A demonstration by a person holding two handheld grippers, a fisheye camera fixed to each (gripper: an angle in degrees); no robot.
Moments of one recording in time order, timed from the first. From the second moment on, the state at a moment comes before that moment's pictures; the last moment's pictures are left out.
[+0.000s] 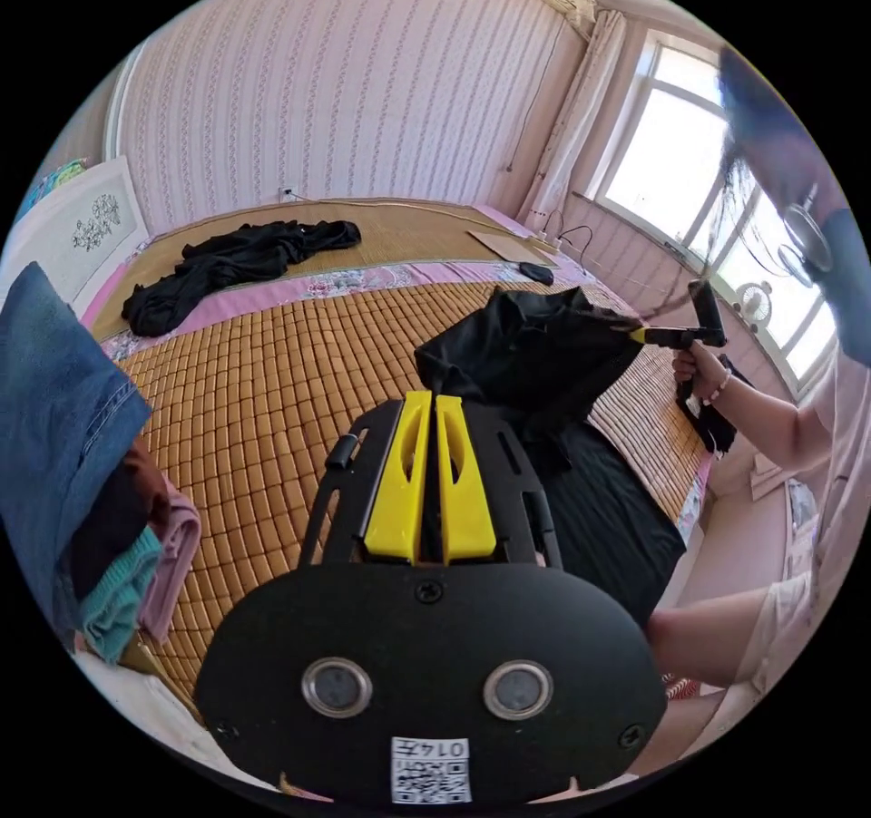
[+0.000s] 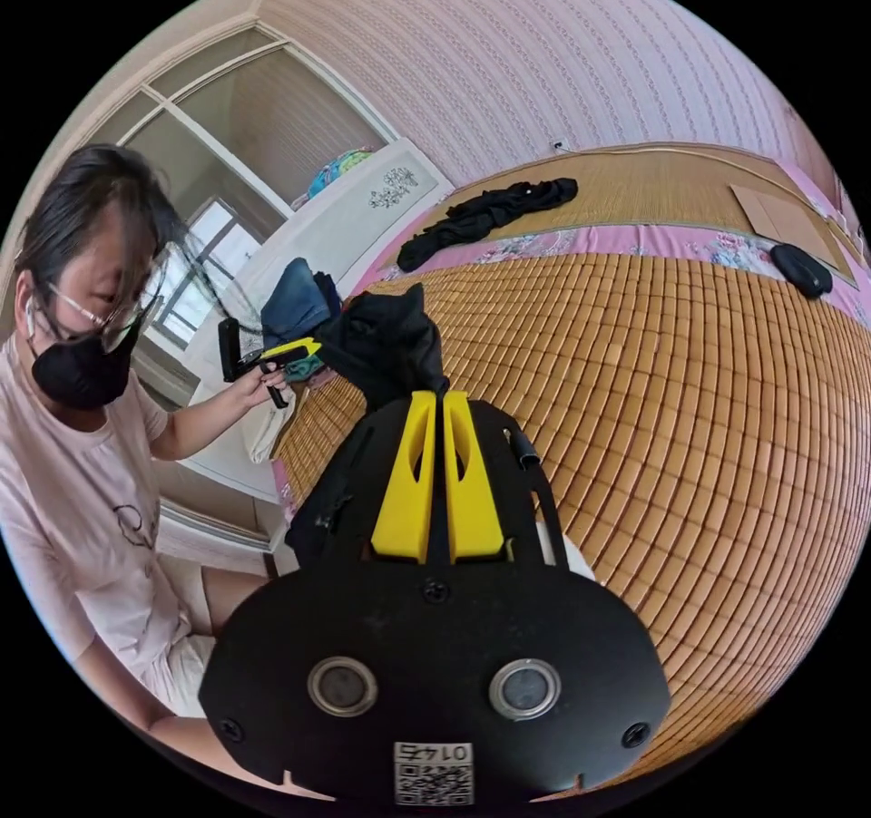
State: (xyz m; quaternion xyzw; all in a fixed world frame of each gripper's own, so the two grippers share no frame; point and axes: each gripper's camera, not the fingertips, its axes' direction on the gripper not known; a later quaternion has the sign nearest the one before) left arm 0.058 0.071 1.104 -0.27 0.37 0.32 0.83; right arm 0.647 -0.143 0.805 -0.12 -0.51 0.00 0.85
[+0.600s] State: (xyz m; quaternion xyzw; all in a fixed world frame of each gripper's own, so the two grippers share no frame) left arm -0.066 0.198 0.953 -0.37 0.38 0.29 0.80; right arm 0.579 0.078 0.703 -0.27 -0.44 0.02 0.86
